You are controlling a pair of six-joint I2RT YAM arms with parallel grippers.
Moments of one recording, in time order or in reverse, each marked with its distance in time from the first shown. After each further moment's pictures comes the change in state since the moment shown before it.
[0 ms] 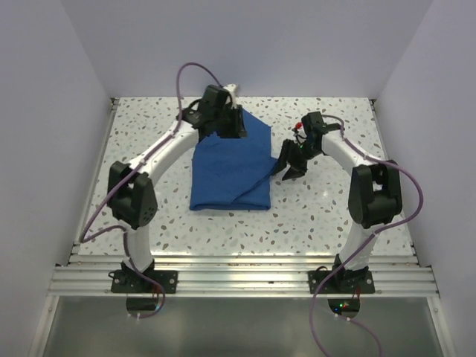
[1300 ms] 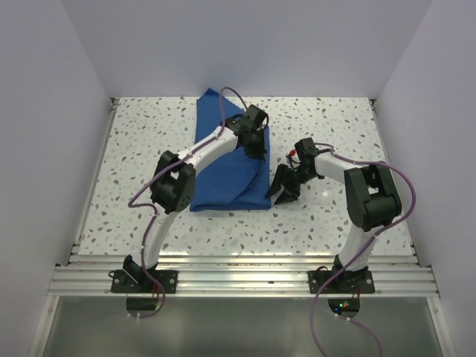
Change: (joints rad) left arm -0.124 0.353 0.254 -0.119 -0.070 -0.209; right arm 0.055 -0.024 -0.308 0.236 -0.116 0.126
